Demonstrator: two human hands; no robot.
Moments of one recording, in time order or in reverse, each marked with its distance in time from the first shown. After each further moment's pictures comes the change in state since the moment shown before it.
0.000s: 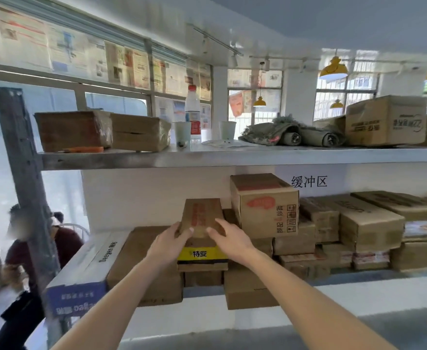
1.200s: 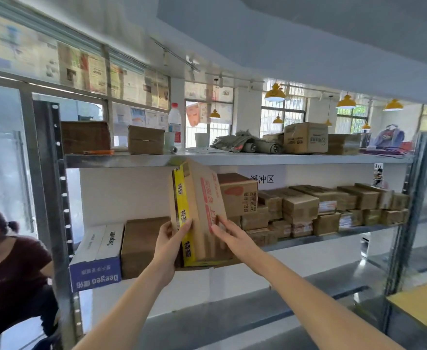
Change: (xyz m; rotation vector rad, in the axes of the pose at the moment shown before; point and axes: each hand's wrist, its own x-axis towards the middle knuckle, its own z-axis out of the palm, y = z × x) left_hand -0.183 0.000 -0.057 -1.040 -0.173 -0.072; right_hand -0.227 -0.090 -0.007 0.417 0.078 -0.005
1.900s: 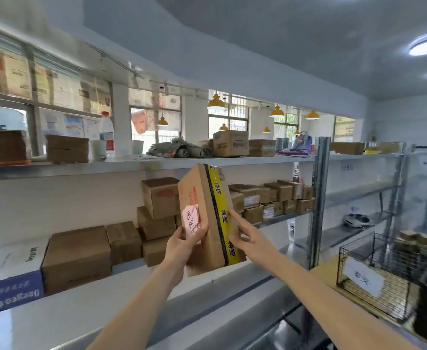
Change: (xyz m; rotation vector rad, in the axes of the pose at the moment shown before) left_hand -0.110 -0.035 0.172 0.121 -0.309 -0.050; right_hand -0.181 0.017 -0.152 -0.146 0.275 -0.001
